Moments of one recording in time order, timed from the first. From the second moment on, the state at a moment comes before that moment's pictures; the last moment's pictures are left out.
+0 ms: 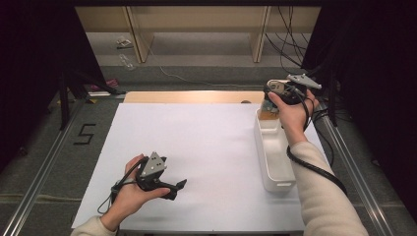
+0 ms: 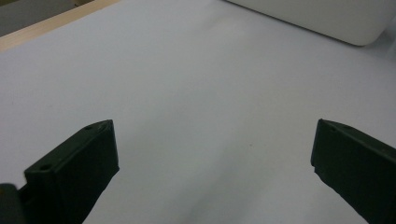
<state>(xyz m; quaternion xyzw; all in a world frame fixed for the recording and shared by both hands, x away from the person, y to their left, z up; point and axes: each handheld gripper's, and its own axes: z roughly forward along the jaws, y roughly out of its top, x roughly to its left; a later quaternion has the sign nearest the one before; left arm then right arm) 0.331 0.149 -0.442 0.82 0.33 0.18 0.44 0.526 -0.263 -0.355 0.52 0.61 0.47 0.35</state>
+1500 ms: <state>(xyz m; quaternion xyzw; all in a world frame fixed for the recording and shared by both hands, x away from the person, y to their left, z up) 0.331 0.149 -0.443 0.82 0.33 0.18 0.44 0.534 -0.258 -0.364 0.53 0.62 0.46 0.36</state>
